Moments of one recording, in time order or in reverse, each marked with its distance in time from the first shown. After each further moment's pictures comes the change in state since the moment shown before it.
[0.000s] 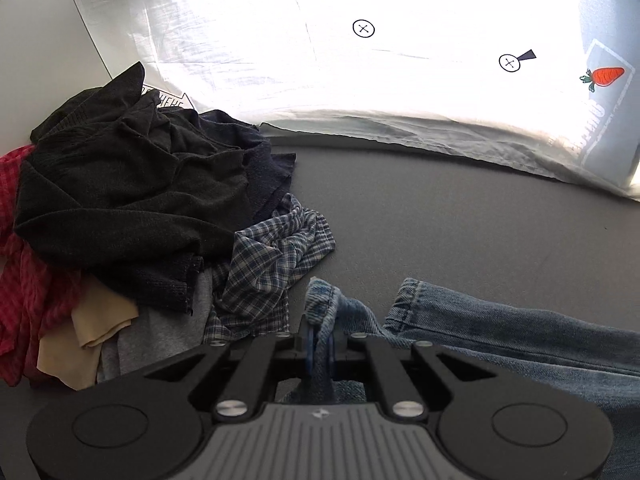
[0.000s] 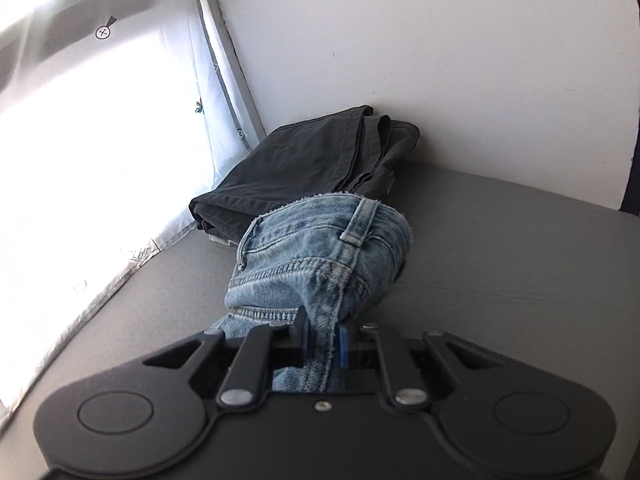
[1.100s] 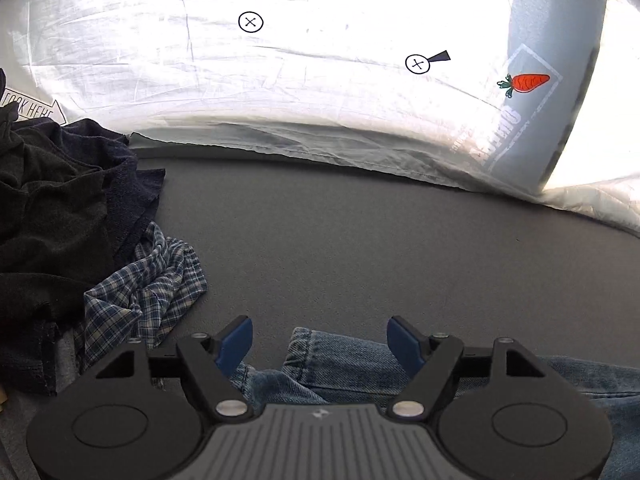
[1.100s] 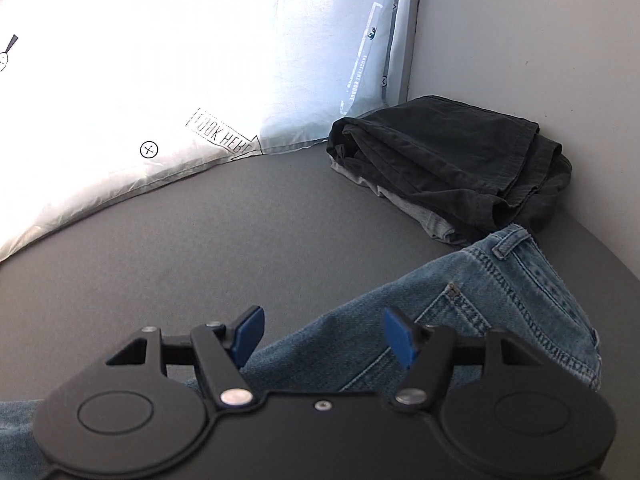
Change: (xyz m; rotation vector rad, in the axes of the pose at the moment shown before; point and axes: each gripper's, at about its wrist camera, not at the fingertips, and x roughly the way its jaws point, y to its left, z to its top) left arm 0.056 -0.027 0.036 0.065 0.024 -0.394; right arm 0.042 0.144 -0.037 -0.395 0.089 0.086
